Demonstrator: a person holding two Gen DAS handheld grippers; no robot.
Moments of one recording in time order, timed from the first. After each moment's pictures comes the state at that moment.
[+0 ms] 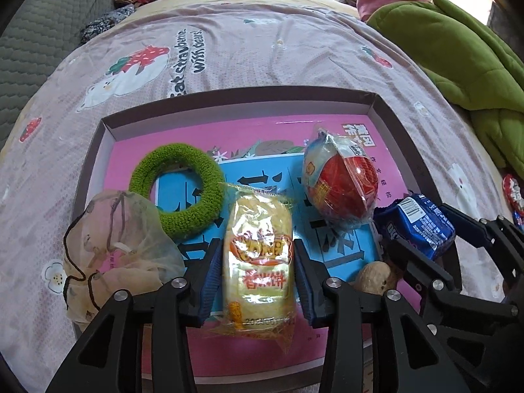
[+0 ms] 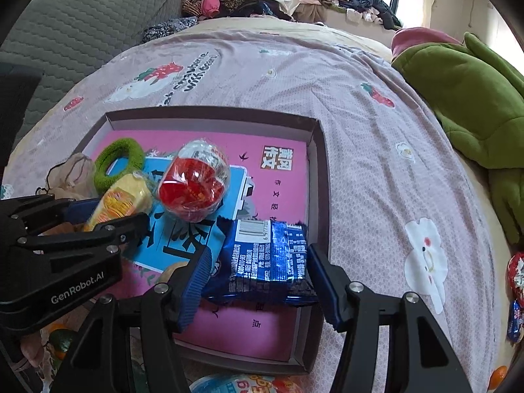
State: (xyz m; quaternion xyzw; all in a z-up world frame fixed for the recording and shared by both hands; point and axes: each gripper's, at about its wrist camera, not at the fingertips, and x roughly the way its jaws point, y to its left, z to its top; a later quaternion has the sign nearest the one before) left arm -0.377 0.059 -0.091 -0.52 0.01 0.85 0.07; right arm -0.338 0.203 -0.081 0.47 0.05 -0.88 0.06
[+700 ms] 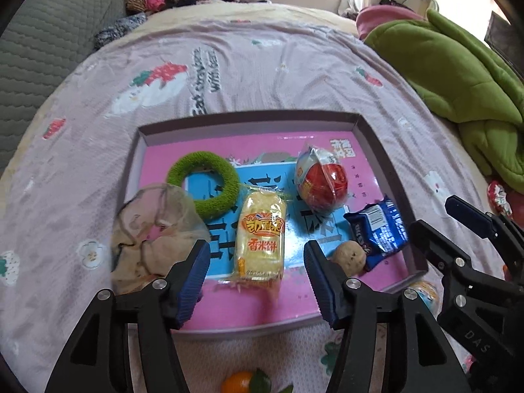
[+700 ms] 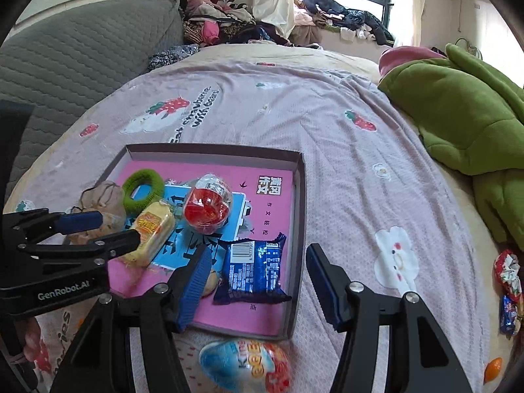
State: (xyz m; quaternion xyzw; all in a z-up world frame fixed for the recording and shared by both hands) left arm -0.335 0.046 -0.041 -0.50 0.00 0.86 0.06; right arm -0.305 0.218 -0.031 0.43 0.03 -0.90 0.06
